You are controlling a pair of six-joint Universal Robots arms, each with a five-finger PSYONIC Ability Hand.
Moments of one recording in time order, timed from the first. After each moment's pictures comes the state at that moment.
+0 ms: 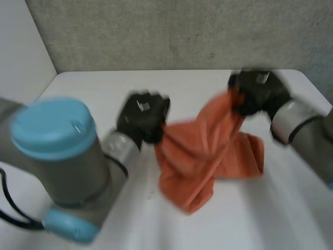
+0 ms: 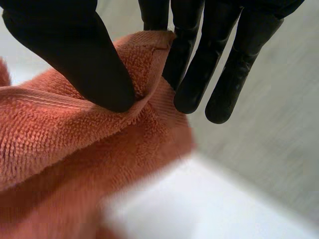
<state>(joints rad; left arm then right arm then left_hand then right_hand) 3.98 -1.92 -1.46 3.31 -1.68 3.30 1.92 -1.36 1.51 -0.07 1.35 2.98 1.11 1.19 1.19 1.19 0.95 0.94 1.17 1.18 1.19 0.96</state>
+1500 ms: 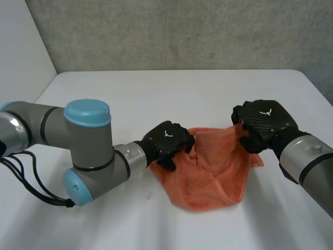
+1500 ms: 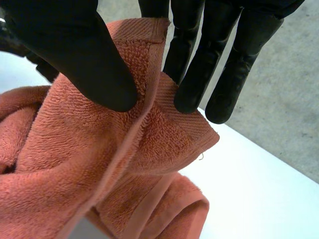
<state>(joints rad) 4.12 -2.26 -1.27 3.18 -1.10 3.52 1.90 -1.50 1.76 -0.02 1.35 2.89 0.66 0.64 0.64 0.63 0.45 0.94 1.17 1.18 1.19 0.98</state>
